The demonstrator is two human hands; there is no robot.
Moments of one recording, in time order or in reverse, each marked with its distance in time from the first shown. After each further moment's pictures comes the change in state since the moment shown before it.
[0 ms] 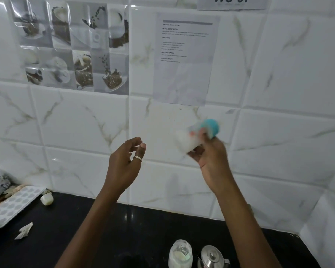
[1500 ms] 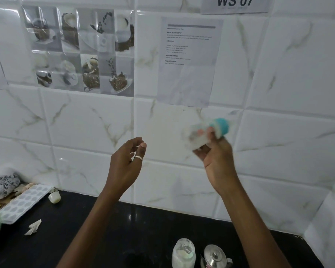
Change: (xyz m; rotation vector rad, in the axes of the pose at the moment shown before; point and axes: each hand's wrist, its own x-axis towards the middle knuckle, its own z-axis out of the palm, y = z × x) left_hand -0.008 0.011 -0.014 -0.005 0.014 -0.018; right_hand -0.012 -0.014 0.003 0.005 -0.006 -0.039
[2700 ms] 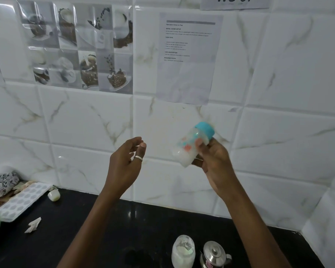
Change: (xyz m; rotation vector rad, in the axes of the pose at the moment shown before) left_hand -0.007 0.000 -0.002 -0.011 -0.012 -0.017; right_hand -0.016 0.005 -0.004 -0.168 -0.144 0.033
